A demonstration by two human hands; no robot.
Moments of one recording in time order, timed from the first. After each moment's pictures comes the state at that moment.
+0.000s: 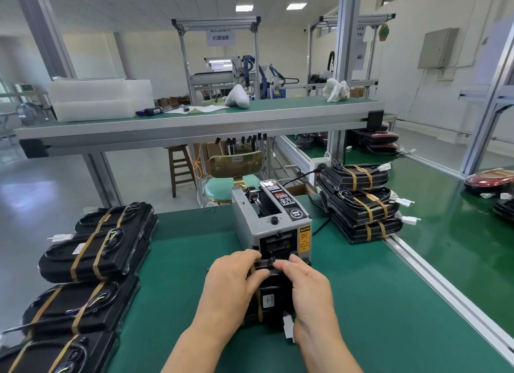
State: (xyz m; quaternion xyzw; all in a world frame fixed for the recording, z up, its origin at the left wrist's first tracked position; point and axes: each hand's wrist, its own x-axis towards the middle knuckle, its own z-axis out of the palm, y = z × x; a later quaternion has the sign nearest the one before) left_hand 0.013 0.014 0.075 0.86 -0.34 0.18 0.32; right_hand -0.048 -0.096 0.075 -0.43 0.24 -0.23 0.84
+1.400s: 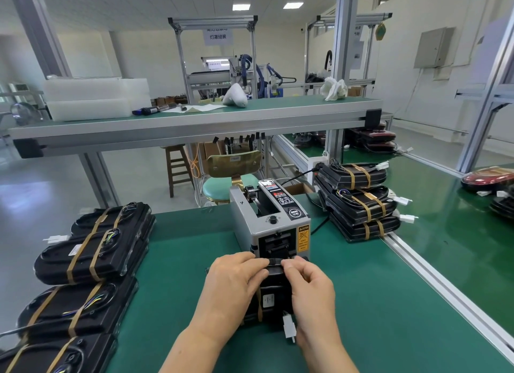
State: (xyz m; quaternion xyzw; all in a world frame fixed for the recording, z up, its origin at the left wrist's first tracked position) left_hand 0.012 0.017 0.079 0.83 -0.42 0.23 0.30; right_hand -0.050 -0.100 0.053 -0.55 0.25 -0.29 0.74
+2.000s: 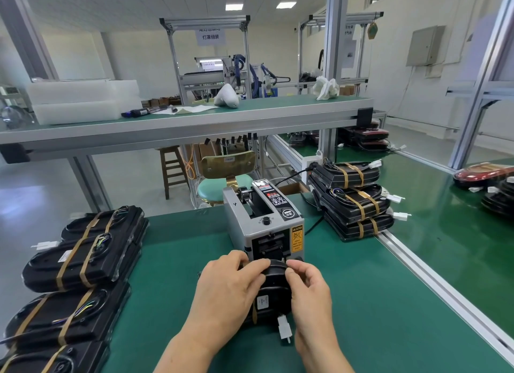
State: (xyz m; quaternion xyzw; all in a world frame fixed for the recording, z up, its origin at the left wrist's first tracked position) left_hand 0.008 0.016 0.079 0.85 -0.42 0.23 0.22; right_hand -0.046 -0.111 0.030 -0.53 0.27 -0.30 0.75
